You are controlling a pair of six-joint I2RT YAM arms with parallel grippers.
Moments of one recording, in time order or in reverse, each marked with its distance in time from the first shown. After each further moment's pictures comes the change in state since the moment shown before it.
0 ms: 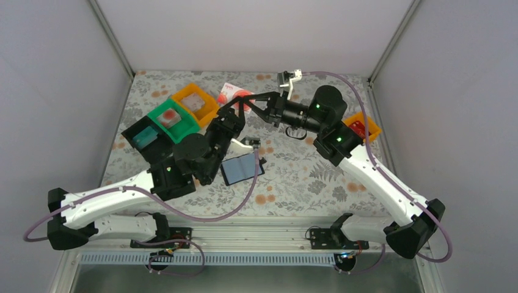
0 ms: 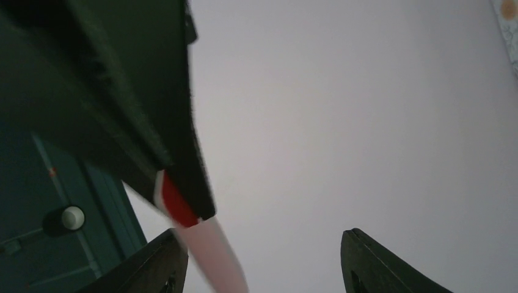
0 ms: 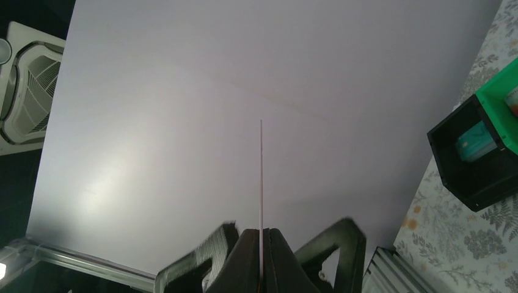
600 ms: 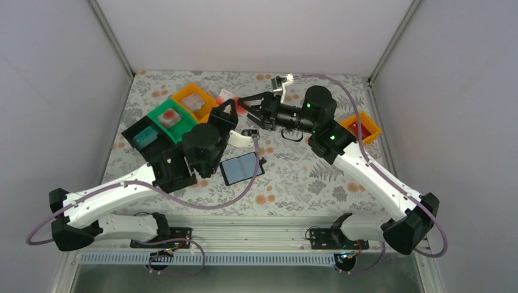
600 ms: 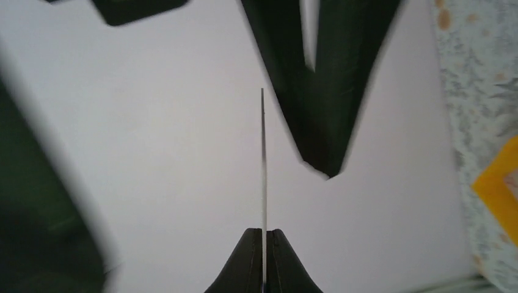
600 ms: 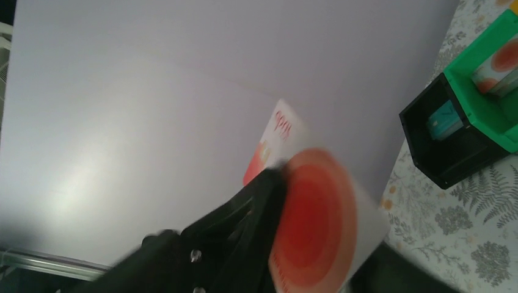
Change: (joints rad) left arm 0.071 0.044 0.063 -0.148 -0.013 -0.227; right arm 0.005 0.032 -0.028 -0.033 -0.014 -0.016
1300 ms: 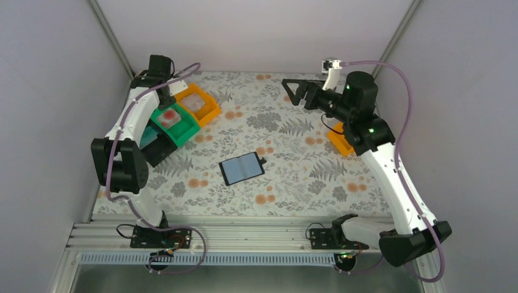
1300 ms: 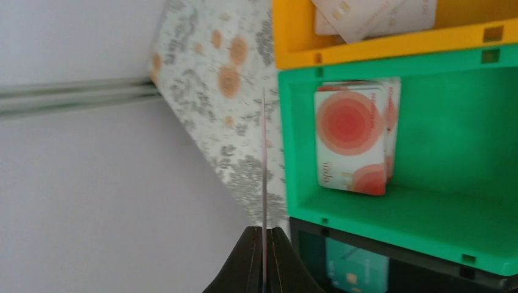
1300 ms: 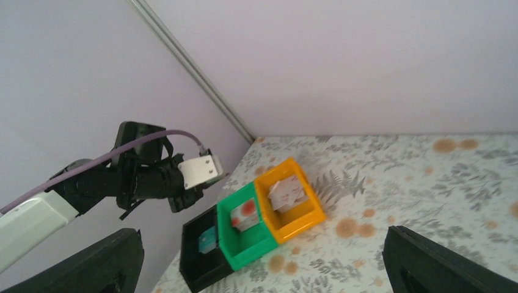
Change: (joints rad) left arm 1.070 0.656 0.495 -0.788 0.516 -0.885; right arm -0.338 -0.064 0.135 -0.409 0.203 -0.736
